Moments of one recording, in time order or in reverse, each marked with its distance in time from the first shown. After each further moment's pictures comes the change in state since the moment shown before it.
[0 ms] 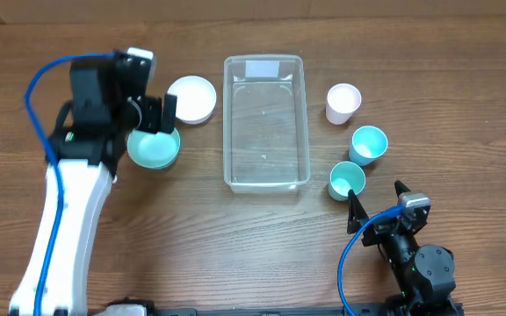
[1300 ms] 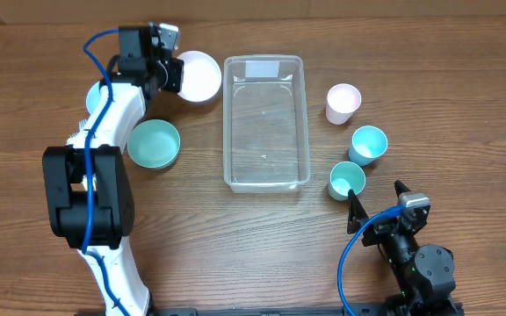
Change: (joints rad) left arm 0.000 0.664 0.314 0.304 0.069 -0.009; right arm 0.000 0.000 0.000 0.000 0.000 0.000
